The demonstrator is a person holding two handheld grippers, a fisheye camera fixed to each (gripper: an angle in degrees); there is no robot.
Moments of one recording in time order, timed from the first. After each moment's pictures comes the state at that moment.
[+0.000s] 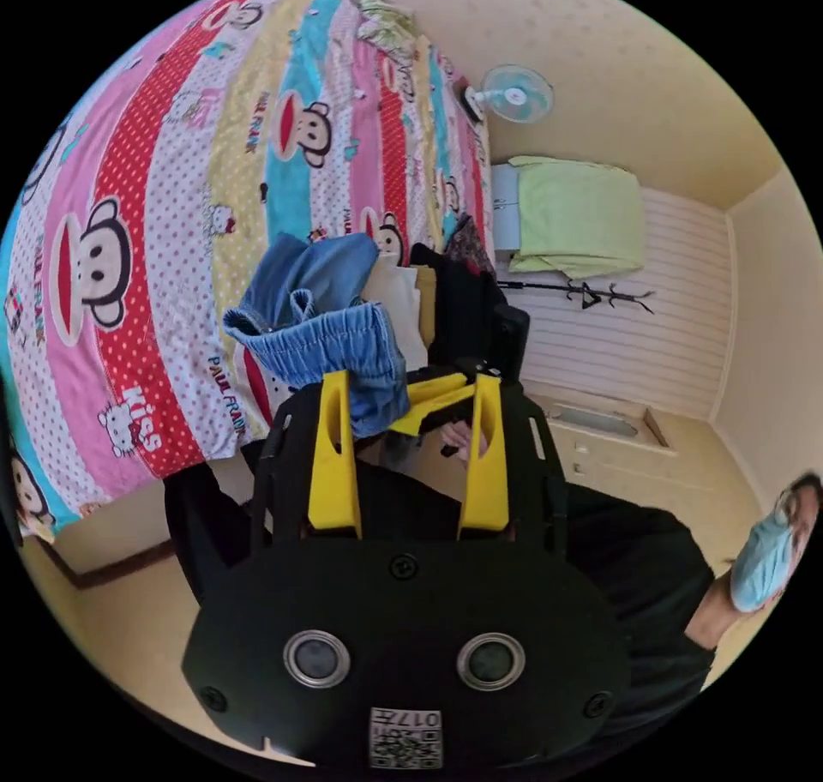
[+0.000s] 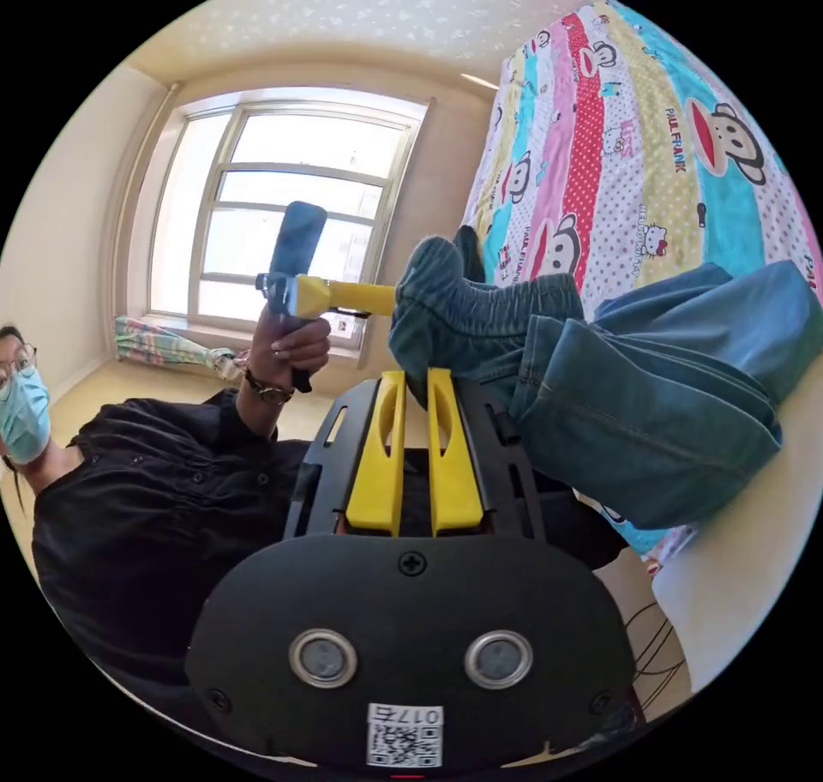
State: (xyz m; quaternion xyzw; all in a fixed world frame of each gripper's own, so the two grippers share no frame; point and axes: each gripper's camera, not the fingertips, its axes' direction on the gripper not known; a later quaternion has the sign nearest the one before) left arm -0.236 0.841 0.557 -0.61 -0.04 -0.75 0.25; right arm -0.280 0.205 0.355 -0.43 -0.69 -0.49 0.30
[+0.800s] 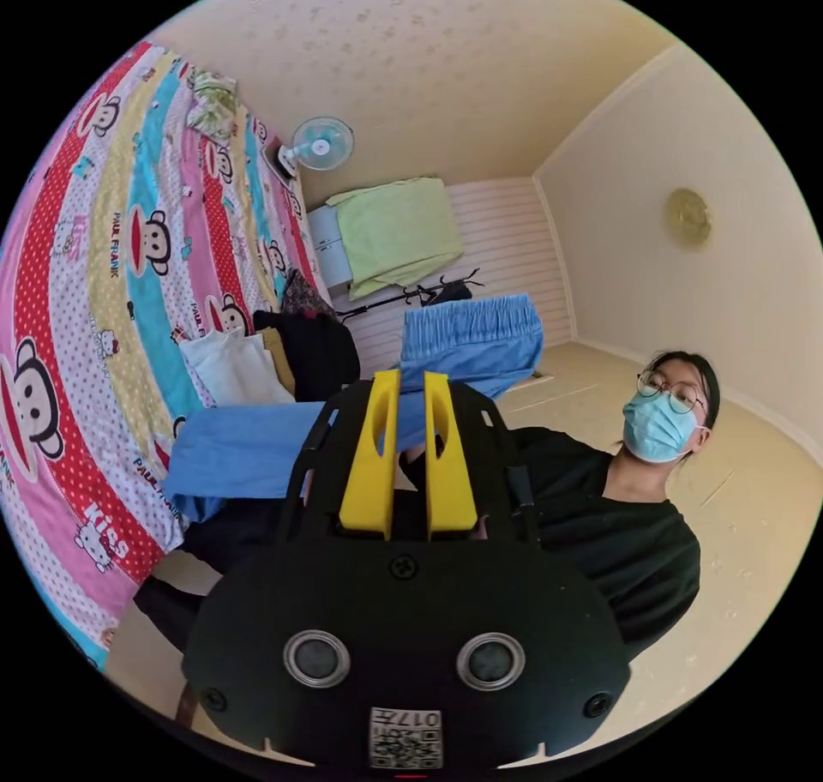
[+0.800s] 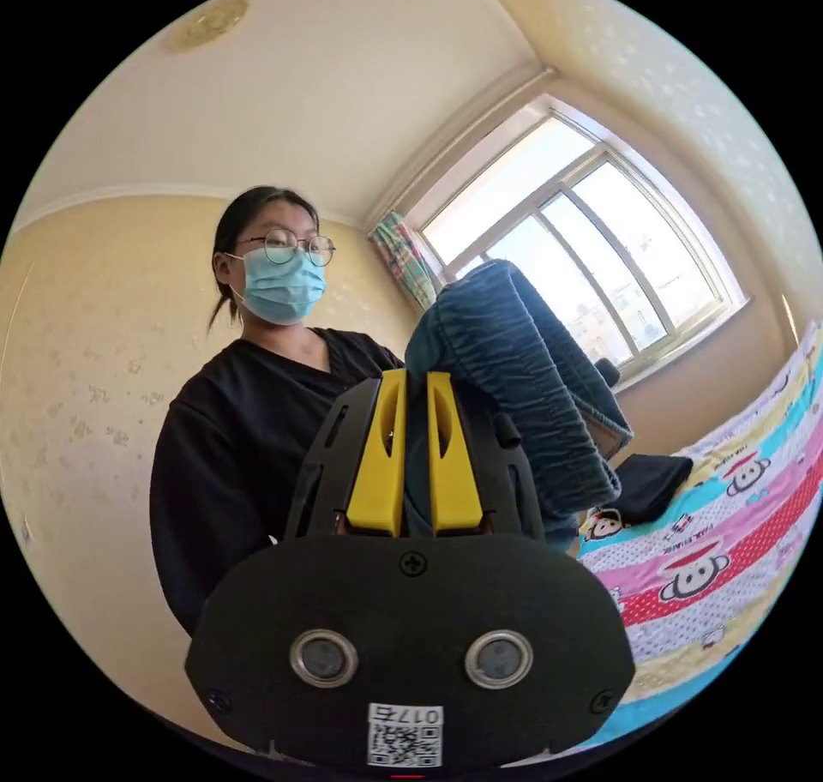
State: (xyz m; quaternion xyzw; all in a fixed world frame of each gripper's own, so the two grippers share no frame) left arm -0.306 0.677 0.493 -0.39 0.17 -0.77 0.48; right arm -0.129 0.071 0.197 -0.18 -0.87 -0.43 -0.14
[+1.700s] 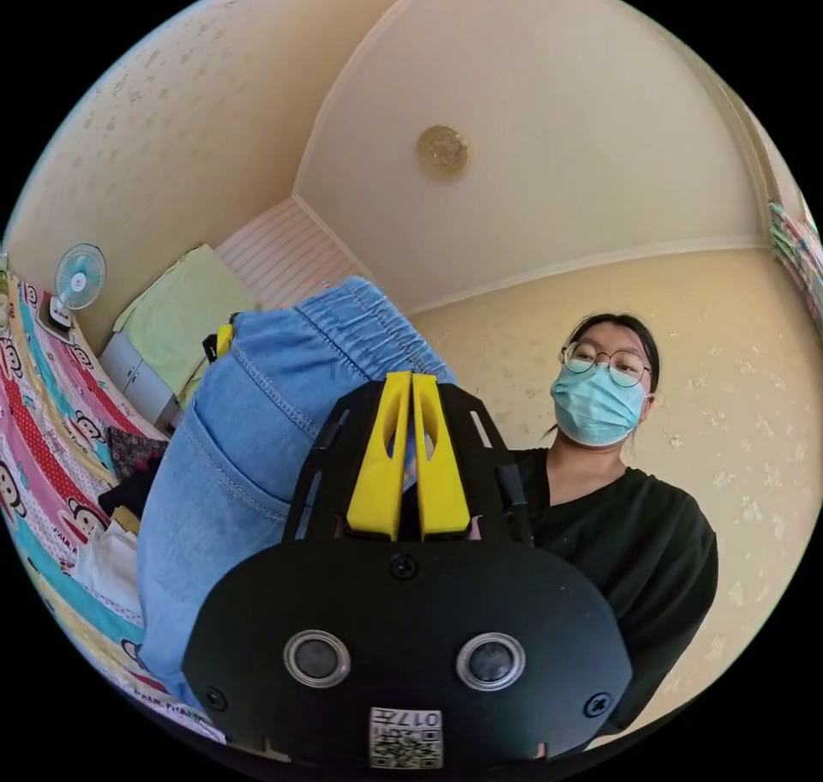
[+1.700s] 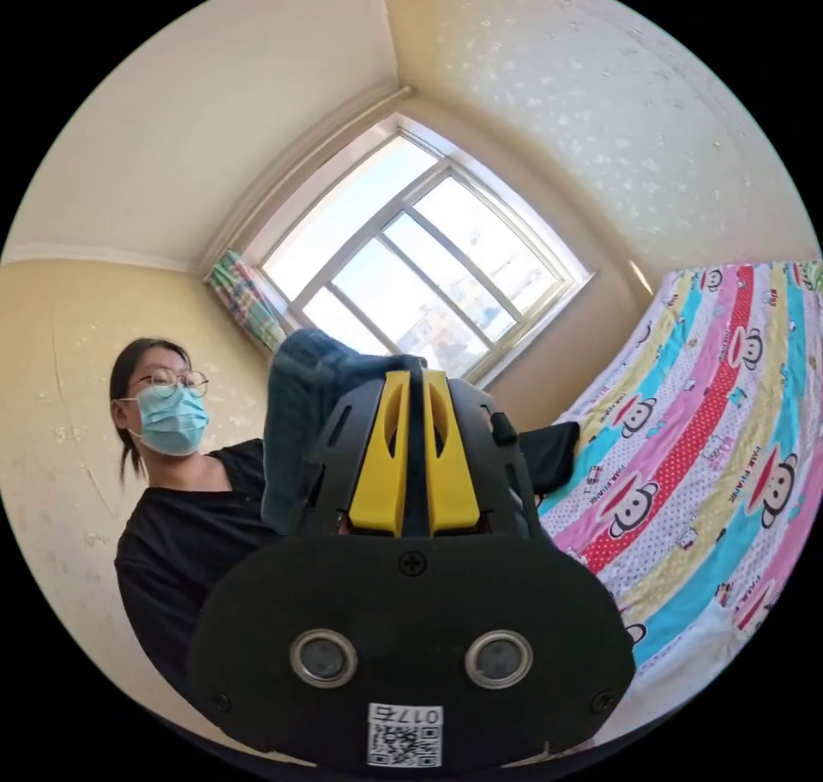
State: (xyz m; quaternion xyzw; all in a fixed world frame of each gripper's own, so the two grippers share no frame) left arm -0.296 0.553 0.537 -0.14 0.32 -0.67 0.65; right arm -0.215 0.095 0.102 -0.18 -0.86 -0.43 0.19
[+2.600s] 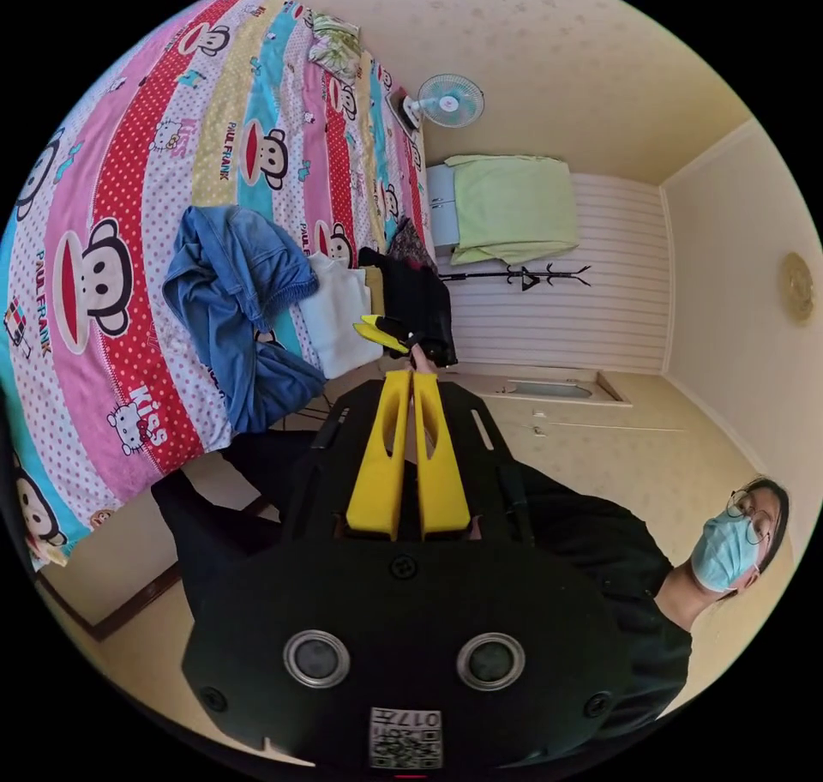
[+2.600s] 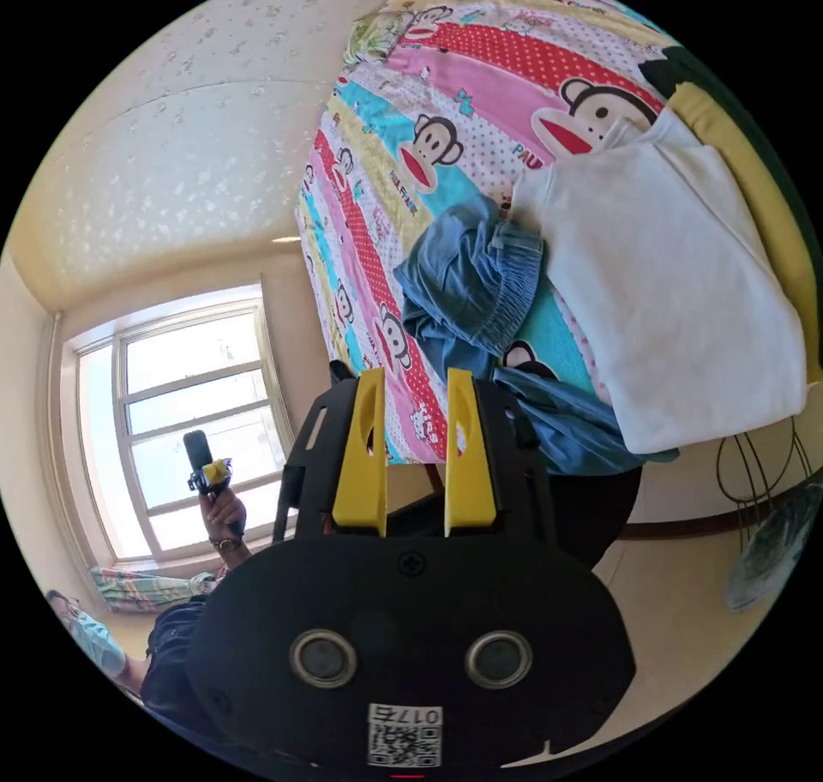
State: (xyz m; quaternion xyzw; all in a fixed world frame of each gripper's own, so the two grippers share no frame) left arm -0.212 0.844 0.514 -0.54 0.07 -0.76 0.36; right arm -0.432 0.227 0.463 -0.47 -0.60 -0.25 0.60
